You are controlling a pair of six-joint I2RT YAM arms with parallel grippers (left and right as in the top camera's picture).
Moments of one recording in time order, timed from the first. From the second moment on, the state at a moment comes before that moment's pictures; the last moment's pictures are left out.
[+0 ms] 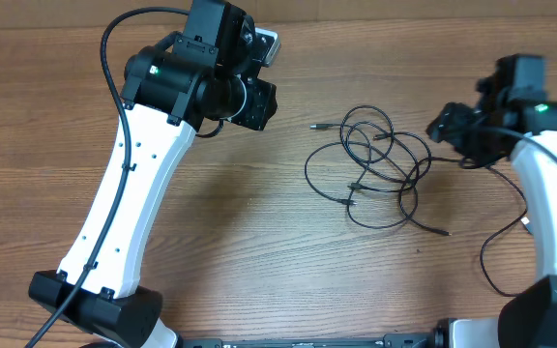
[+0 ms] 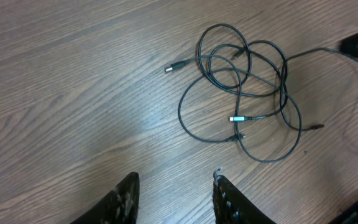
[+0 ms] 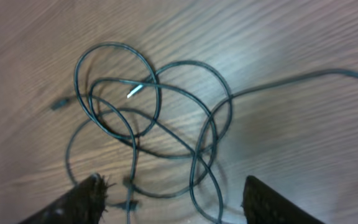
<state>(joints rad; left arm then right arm) -0.38 1.75 2.00 -1.28 0.23 -0.05 -0.09 1.58 1.33 -0.93 -0.16 0.35</state>
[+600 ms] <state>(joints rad) -0.38 1.75 2.00 -1.28 0.23 -0.05 0.02 1.58 0.90 -0.42 -0.02 0.50</state>
